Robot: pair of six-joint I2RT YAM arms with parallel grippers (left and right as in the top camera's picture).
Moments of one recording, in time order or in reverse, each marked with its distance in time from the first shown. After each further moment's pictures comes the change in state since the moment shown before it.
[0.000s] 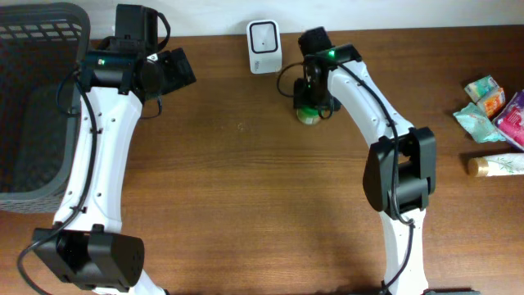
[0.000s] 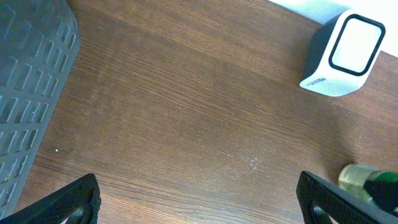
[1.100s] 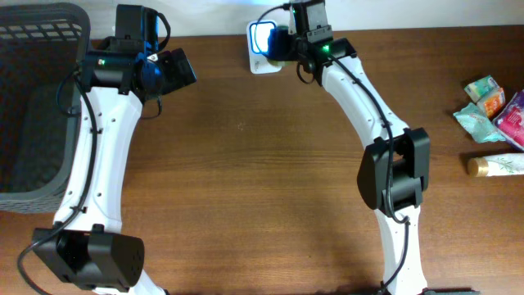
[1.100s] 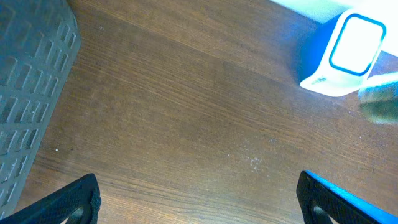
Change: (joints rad) left arm 0.000 0.000 -0.001 -0.001 0.000 0.000; right arm 0.020 0.039 0.101 0.519 -0.100 -0.079
